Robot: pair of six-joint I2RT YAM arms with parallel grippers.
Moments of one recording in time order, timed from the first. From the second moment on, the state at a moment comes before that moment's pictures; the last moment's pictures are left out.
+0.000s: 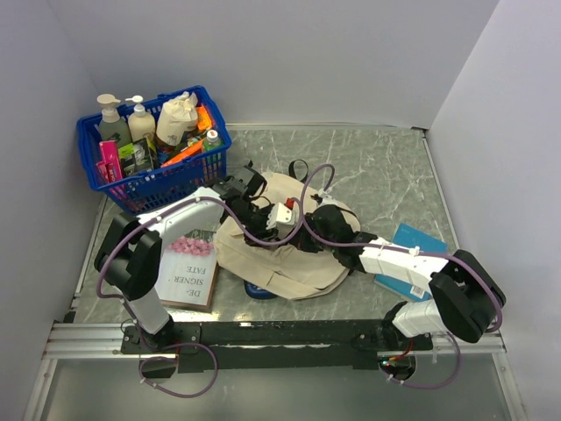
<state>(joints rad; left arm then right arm) -0.65 1.70 1.25 -0.70 0.65 0.91 0.73 1.34 0.63 0.06 0.00 0.80</state>
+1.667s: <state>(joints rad) -0.65 1.77 1.34 -0.55 0.61 0.87 0.78 1.00 0.40 0.23 -0.02 0.74</state>
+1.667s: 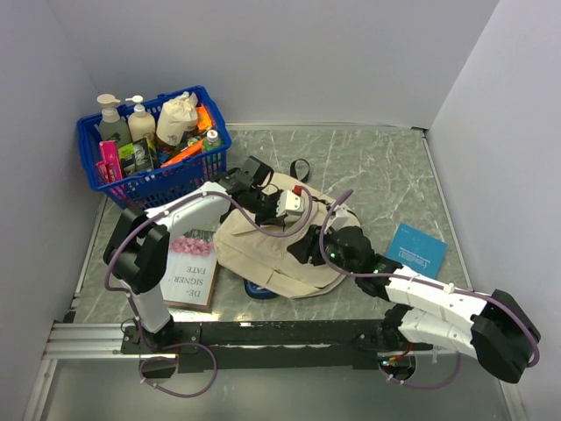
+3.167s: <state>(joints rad) -0.62 1.86 1.46 -0.64 0.73 0.79 1.04 1.40 0.71 0.10 0.36 0.62</state>
